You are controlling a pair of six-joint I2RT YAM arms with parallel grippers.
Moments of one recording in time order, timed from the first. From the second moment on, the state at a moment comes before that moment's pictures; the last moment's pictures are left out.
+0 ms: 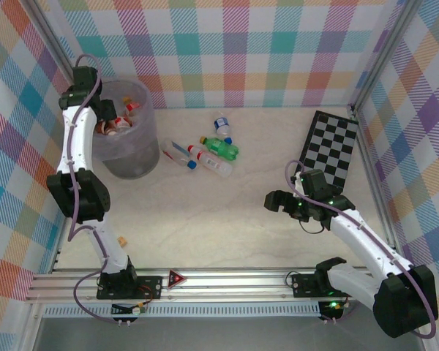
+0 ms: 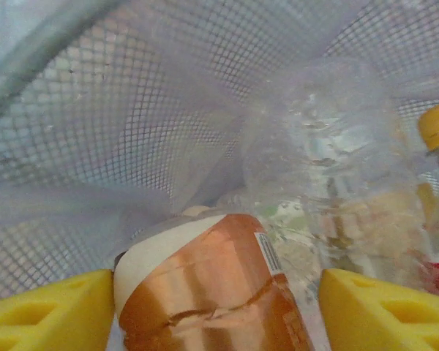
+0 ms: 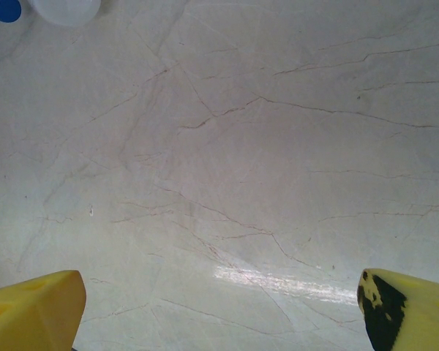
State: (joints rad) left arm 0.16 1.98 2.14 -1.02 -0.24 -0.08; right arm 0.33 1.01 0.63 -0.60 -0.34 0.57
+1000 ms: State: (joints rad) left arm -0.32 1.61 2.15 -1.19 -0.40 -0.10; right arm 0.33 1.02 0.64 -0.59 -0.35 0.57
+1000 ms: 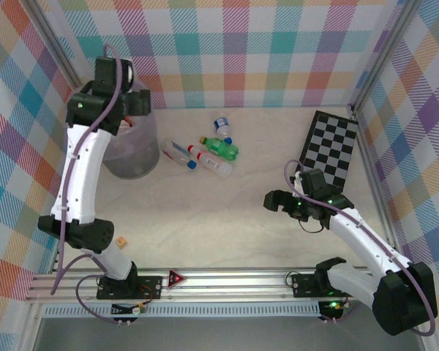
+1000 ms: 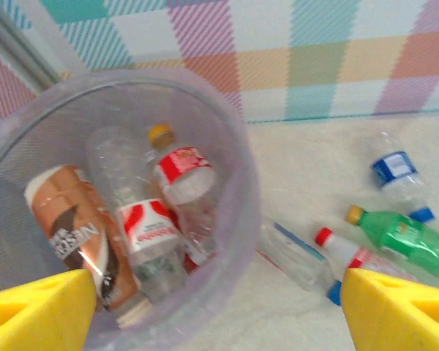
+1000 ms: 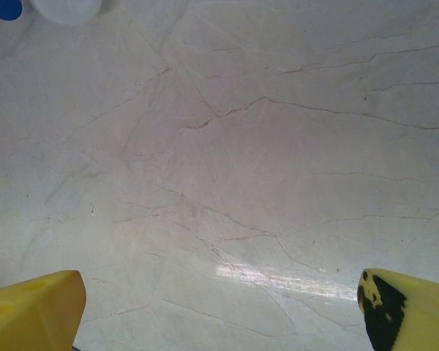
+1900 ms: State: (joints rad) left arm -0.60 1.72 1.57 -0.82 -0.55 -0.63; right arm 0.33 0.95 0.64 -0.63 -0.34 0.56
